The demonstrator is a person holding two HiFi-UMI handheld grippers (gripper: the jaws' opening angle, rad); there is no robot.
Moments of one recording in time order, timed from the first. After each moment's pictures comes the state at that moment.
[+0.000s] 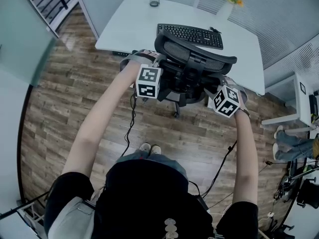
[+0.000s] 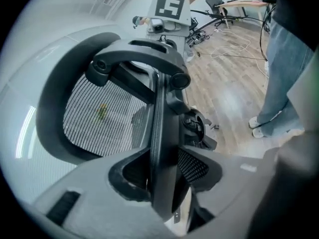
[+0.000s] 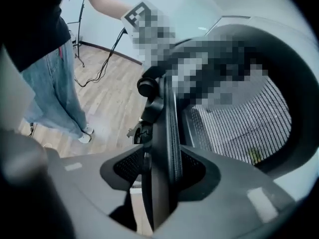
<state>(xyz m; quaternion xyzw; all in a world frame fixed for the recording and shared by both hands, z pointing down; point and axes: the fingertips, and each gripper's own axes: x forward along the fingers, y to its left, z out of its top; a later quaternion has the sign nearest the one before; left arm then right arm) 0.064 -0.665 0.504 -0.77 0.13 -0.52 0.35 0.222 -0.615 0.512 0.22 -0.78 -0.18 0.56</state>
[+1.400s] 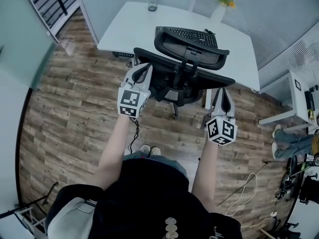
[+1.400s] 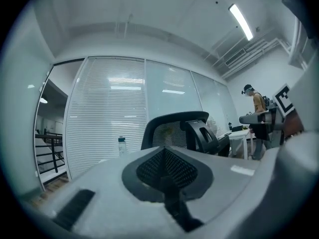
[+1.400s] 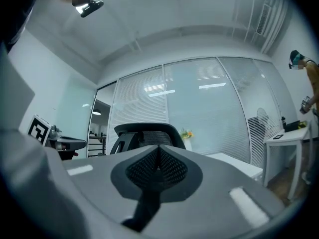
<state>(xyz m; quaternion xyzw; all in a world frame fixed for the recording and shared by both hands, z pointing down) -0.006 -0.587 0.407 -0.87 0.48 -0.02 0.05 0.265 -0.508 0.389 0.68 -0.73 -0.01 -0.06</state>
